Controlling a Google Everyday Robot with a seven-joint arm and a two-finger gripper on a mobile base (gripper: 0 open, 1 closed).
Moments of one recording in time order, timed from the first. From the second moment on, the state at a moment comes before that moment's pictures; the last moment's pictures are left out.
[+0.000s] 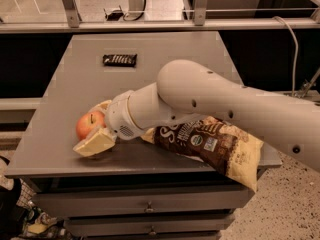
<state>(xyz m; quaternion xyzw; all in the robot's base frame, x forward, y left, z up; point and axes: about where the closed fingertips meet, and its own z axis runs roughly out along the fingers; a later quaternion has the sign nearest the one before) 0.462 0.151 0.838 -0.58 0.65 0.31 0.38</state>
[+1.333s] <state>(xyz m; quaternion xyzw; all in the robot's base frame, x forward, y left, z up) 0.544 0.099 0.910 -0.56 0.65 0.27 0.44</state>
